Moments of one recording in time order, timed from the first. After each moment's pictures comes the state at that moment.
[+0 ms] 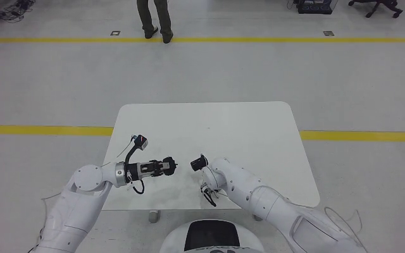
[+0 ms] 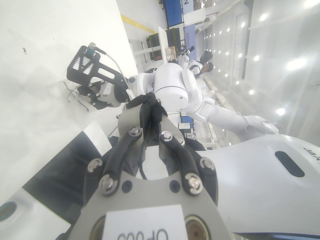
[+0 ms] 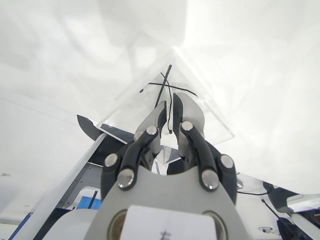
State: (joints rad) left arm 1.52 -1.00 -1.38 -1.51 -0.34 -0.34 -1.17; right arm -1.00 -1.50 0.49 -1.06 -0.93 0.34 1.21
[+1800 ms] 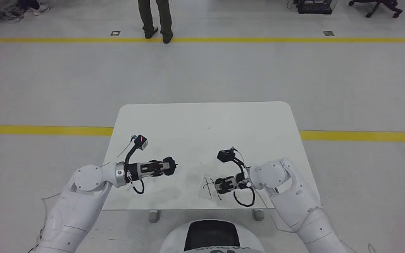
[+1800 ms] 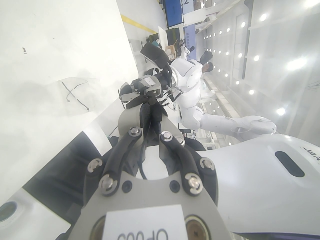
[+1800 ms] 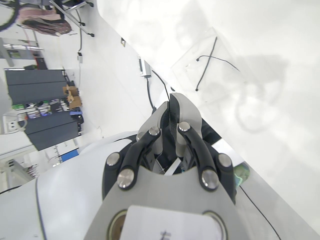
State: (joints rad) left arm 1.52 -1.00 -1.38 -1.51 -0.34 -0.34 -1.17; right arm -1.42 -1.30 1.15 -1.54 -0.56 -0.13 1.26
